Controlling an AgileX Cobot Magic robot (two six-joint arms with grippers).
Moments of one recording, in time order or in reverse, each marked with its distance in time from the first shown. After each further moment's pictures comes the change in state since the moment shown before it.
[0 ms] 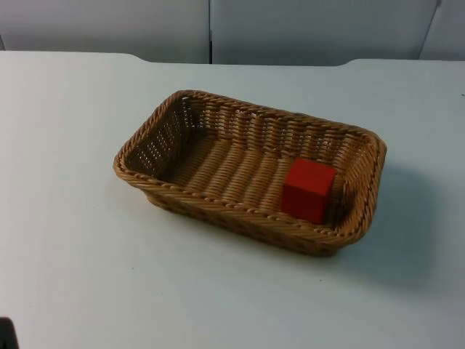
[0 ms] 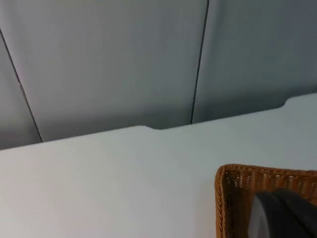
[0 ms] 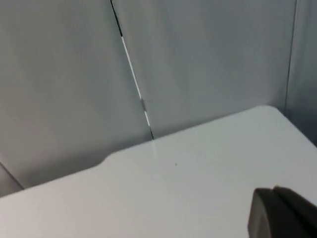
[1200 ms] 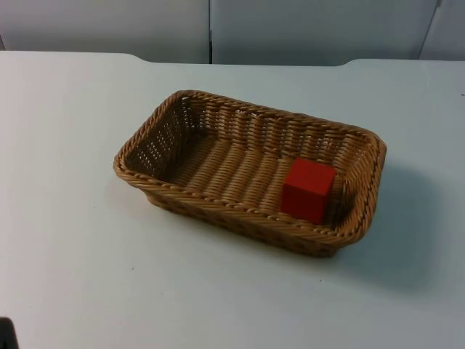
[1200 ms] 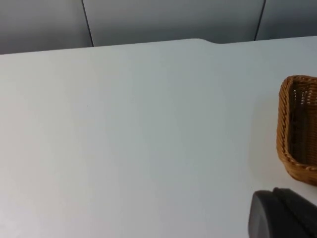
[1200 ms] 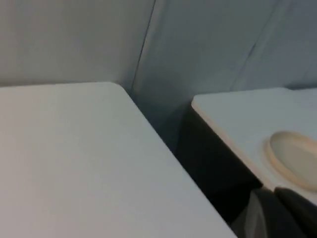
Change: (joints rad) right arm -0.062 -0.246 0.626 -0.425 0.010 0.079; left arm 0.000 -0.205 0.358 0.273 -0.045 -0.214
